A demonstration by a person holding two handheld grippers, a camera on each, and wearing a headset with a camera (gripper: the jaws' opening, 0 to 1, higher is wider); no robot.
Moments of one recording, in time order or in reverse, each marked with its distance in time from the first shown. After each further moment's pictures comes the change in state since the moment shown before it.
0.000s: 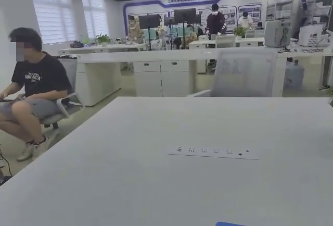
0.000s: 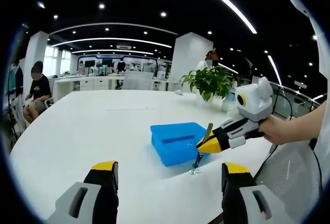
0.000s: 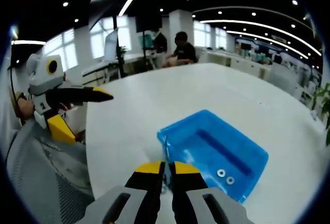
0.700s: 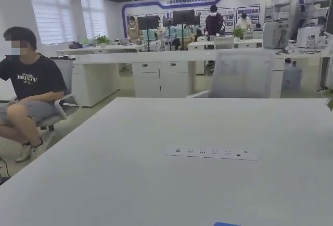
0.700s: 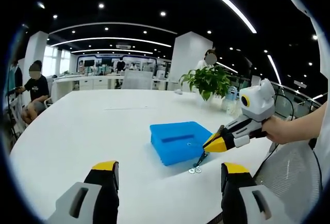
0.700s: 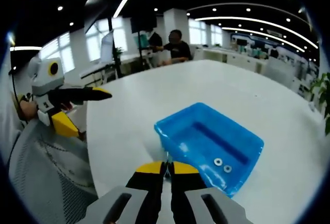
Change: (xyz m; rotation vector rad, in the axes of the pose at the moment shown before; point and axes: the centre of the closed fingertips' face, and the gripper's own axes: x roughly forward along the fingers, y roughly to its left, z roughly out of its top) left arm 0.000 -0.001 -0.001 0.002 0.006 -0.004; right arm -0.014 -0.004 -0.011 0.051 0.010 -0.009
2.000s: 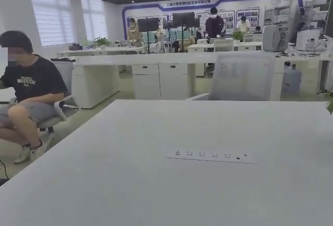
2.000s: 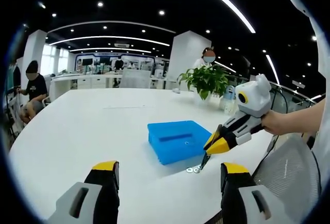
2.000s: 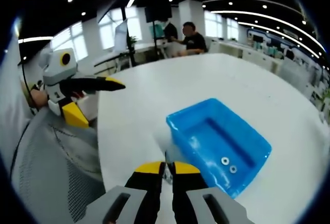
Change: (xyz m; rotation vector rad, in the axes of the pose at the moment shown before) left arm 0.001 -0.003 -0.001 -0.002 0.009 -0.019; right arm -0.004 0.013 -0.006 -0.089 0.093 0.114
